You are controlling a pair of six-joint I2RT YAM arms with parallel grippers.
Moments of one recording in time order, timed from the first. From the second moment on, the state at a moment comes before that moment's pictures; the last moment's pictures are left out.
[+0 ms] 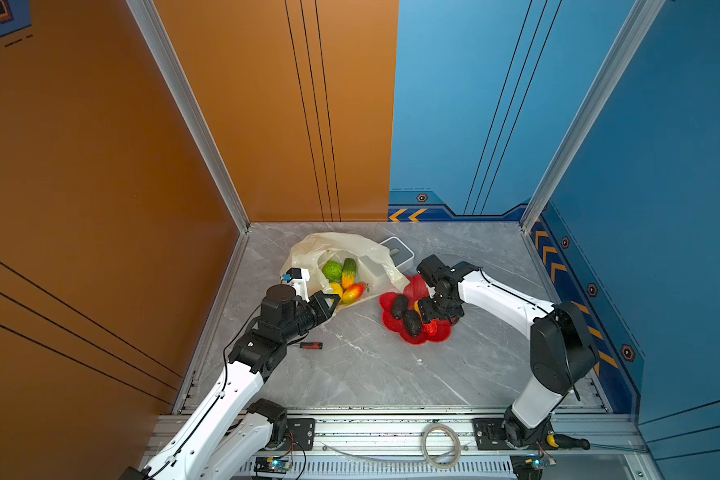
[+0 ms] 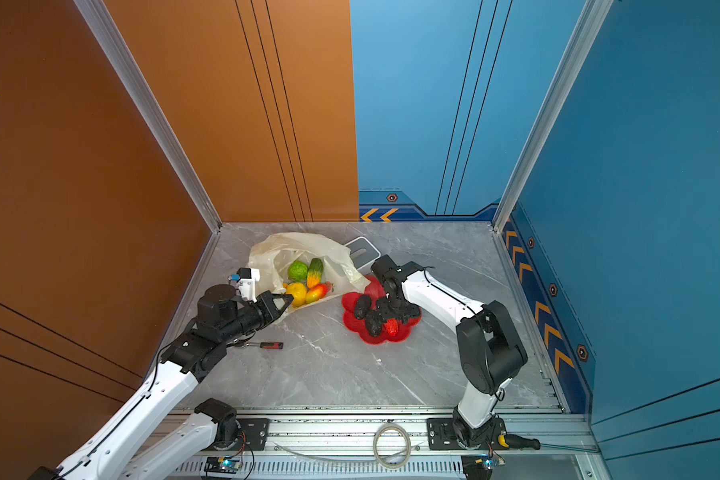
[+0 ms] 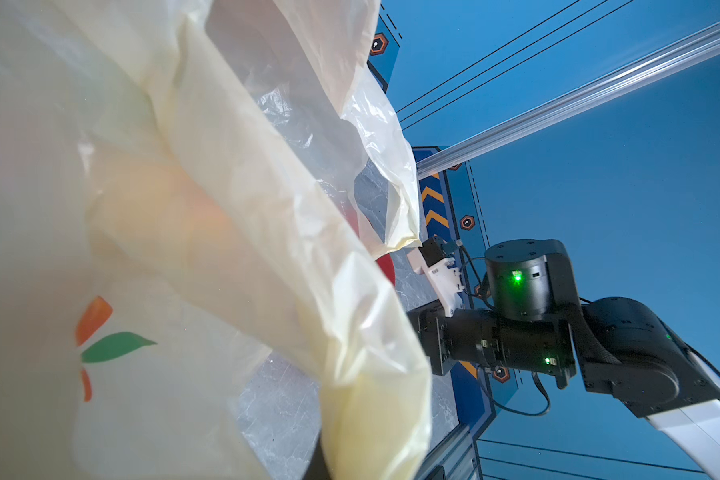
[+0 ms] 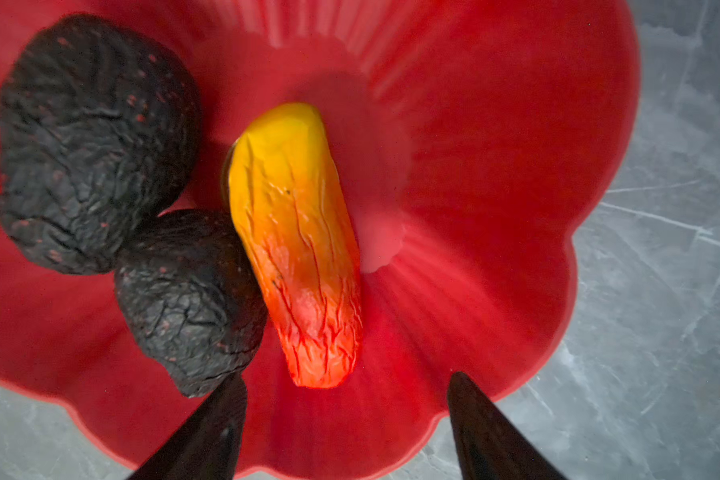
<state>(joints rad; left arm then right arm) -0.35 0.81 0.66 -0.26 0.32 -0.89 0.56 1.73 1.29 -0.99 0.07 0.37</state>
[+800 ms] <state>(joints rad) -0.34 0.81 0.66 -0.26 0.32 -0.89 0.56 1.81 1.28 -0.93 0.10 0.36</state>
